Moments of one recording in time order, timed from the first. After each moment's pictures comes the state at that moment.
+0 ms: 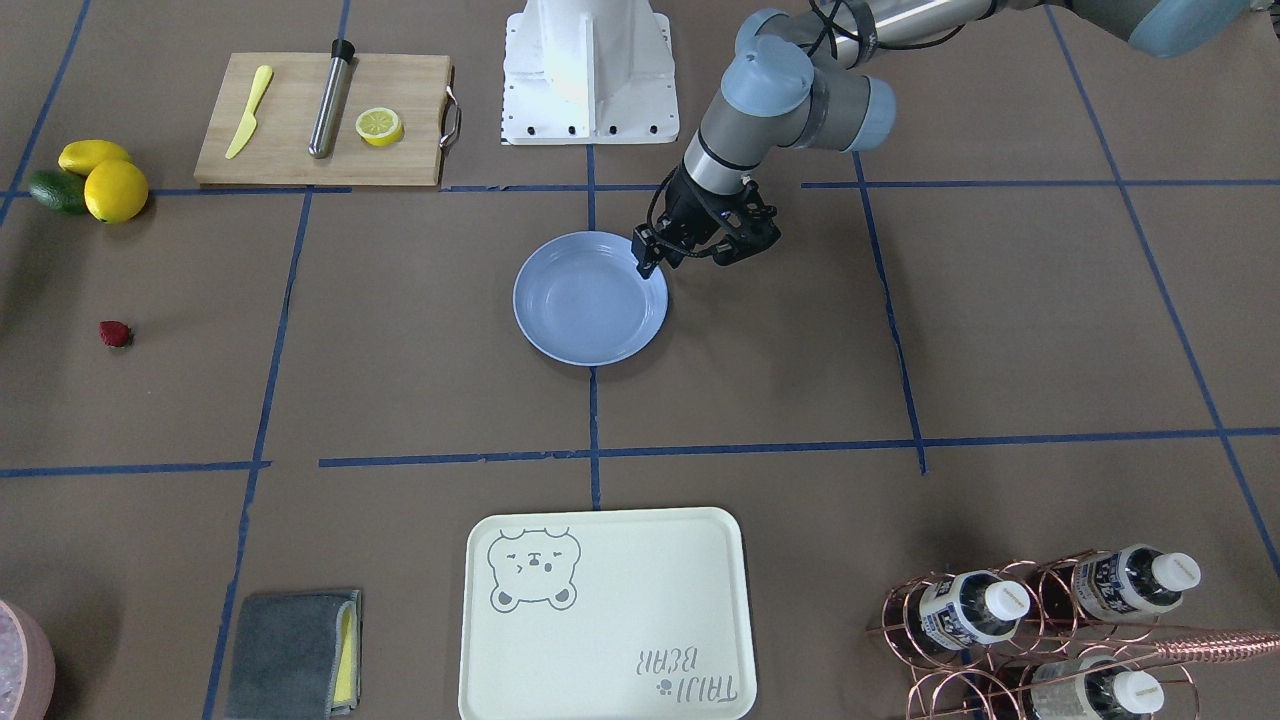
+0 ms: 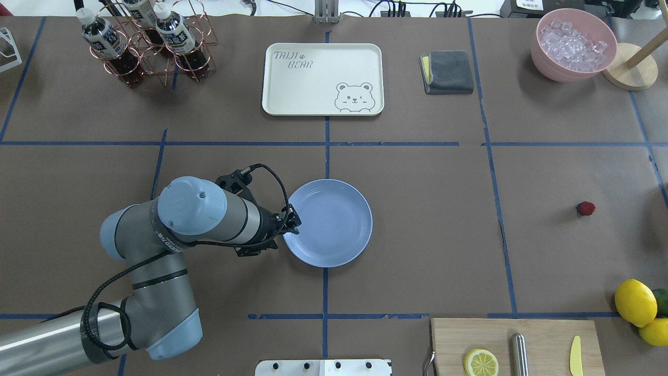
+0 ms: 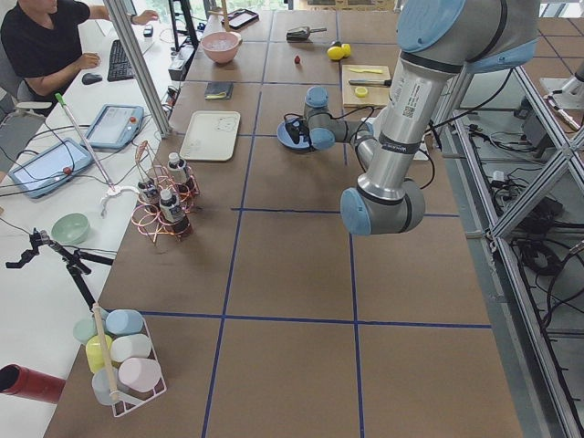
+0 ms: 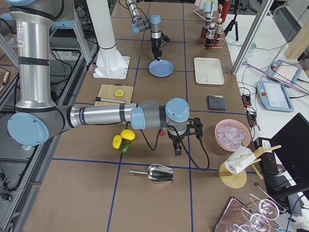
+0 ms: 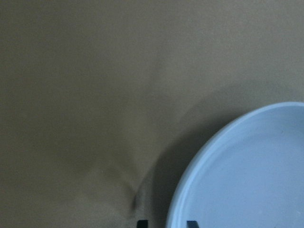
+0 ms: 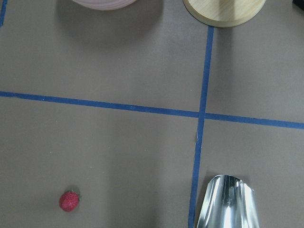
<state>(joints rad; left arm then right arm) -0.43 -2.07 -1.70 -2.04 -1.85 -1.90 1.57 -1.61 1.74 -1.56 2.43 0.00</state>
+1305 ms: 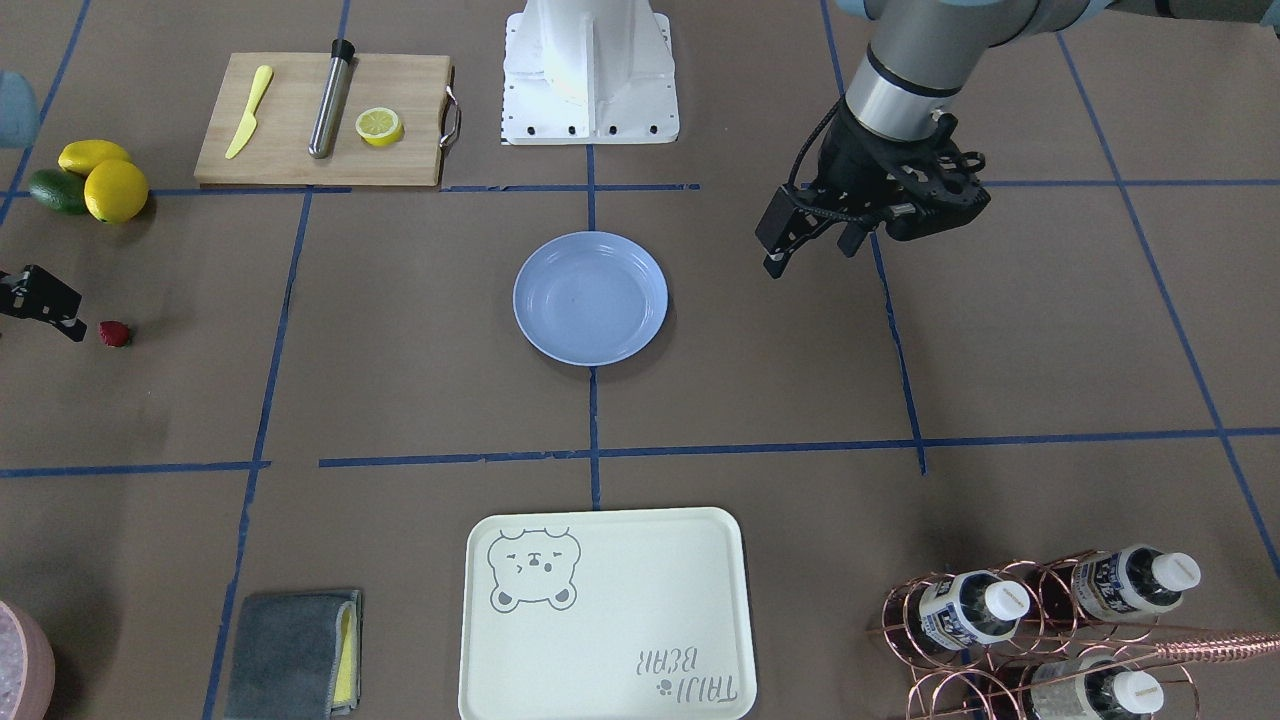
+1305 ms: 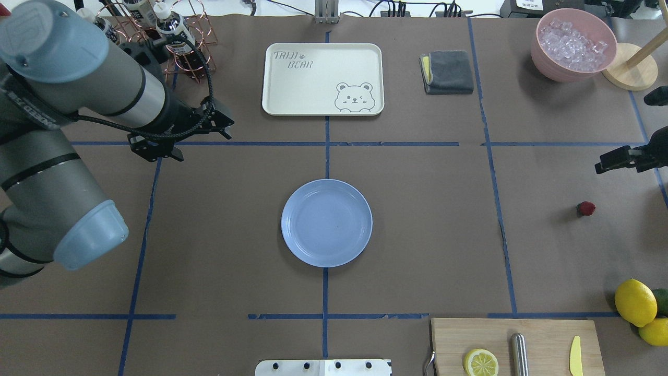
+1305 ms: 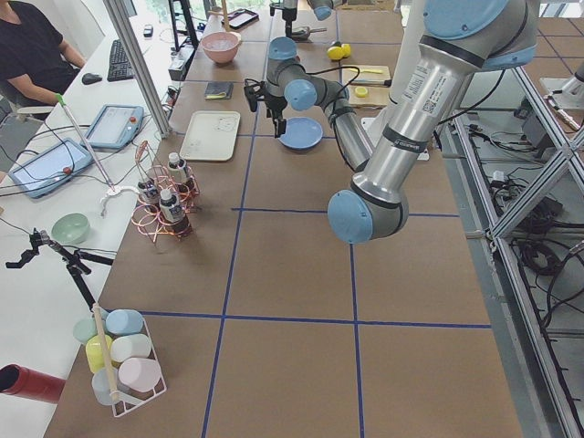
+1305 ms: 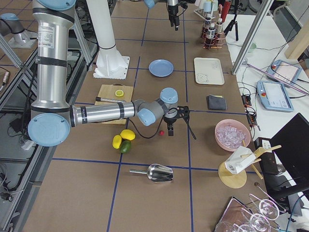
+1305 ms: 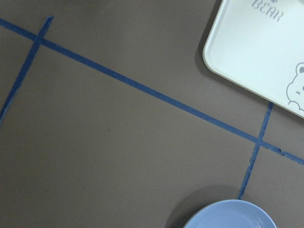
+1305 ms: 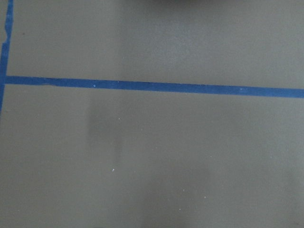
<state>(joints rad) -0.81 -2.07 -2.00 -1.50 -2.04 -1.43 1.06 -1.66 1.71 -1.05 2.19 0.70</state>
